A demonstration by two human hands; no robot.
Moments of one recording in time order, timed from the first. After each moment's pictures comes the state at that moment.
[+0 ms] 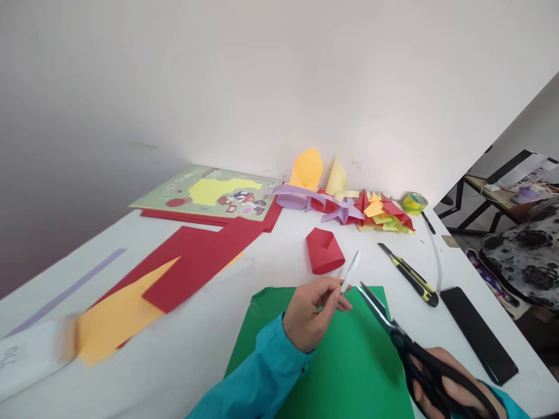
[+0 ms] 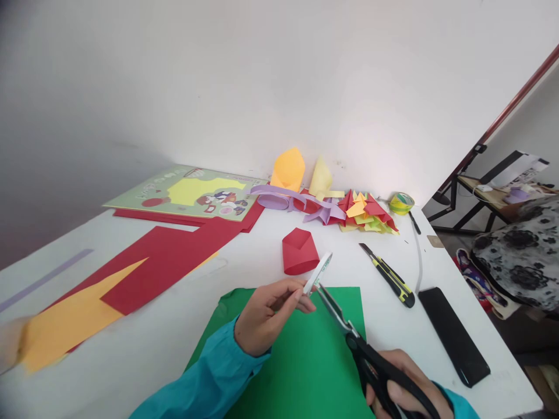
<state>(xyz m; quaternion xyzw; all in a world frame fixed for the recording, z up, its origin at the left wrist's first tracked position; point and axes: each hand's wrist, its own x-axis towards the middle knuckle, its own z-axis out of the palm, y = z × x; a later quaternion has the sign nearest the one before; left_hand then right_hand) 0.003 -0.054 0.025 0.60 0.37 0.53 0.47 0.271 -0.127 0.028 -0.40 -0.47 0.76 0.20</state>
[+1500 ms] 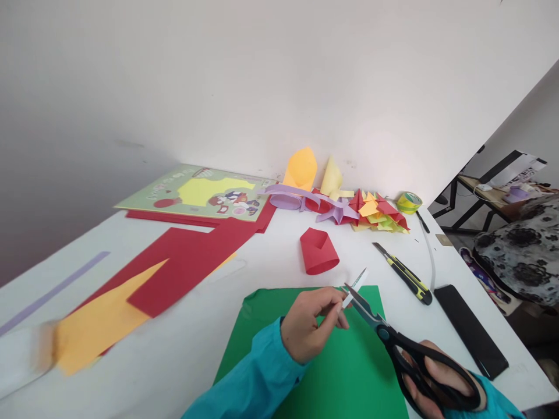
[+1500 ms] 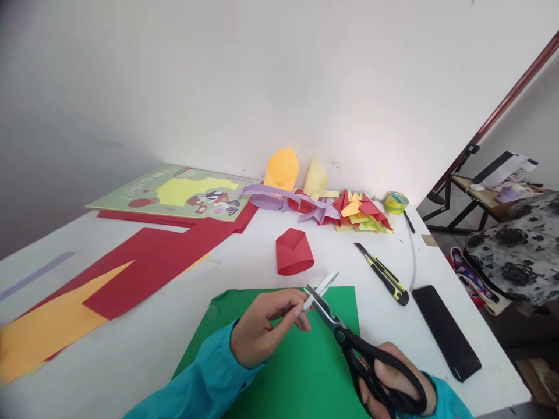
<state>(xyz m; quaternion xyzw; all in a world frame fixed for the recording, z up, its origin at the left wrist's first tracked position) 0.005 -0.060 0.029 0.70 0.31 0.47 0.44 0.260 -0.123 0.025 -0.34 -0.43 0.79 0.26</state>
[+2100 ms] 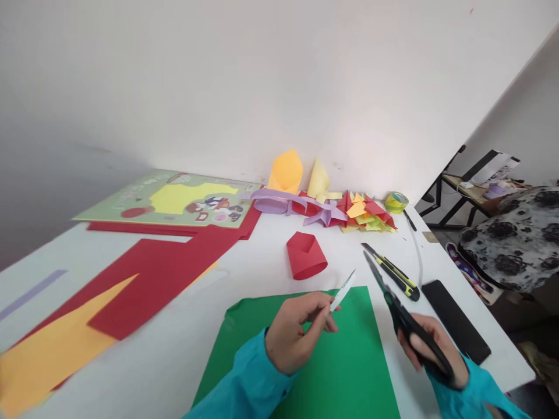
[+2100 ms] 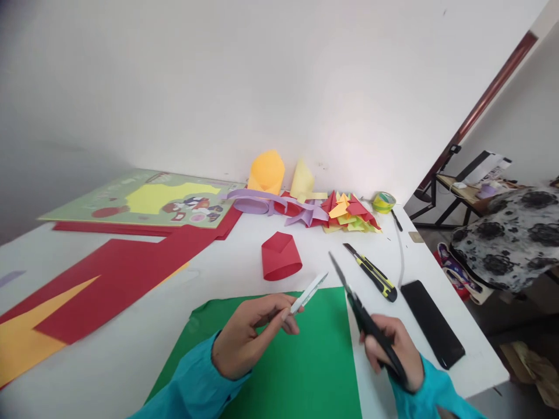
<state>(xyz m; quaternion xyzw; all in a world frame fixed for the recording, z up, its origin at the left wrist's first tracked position) 0.005 -0.060 0.029 0.70 0.32 0.48 0.42 0.266 -0.100 0.039 -0.50 -0.56 0.57 0.33</state>
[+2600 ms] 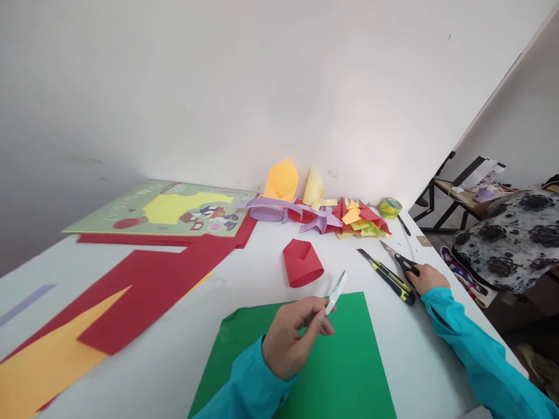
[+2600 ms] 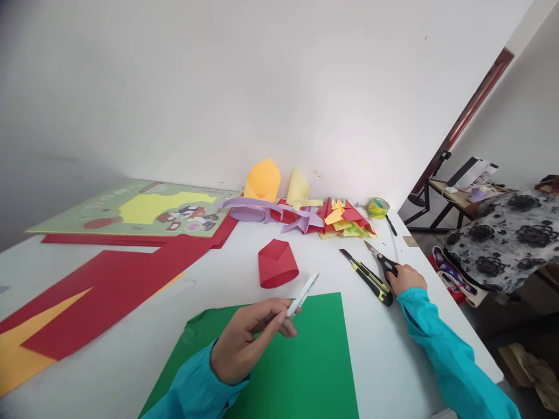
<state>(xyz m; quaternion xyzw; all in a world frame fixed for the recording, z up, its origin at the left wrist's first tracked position) 0.006 -0.059 0.024 0.68 0.32 0.49 0.44 0.347 0.012 0.028 -0.82 -0.58 -0.04 -0.04</state>
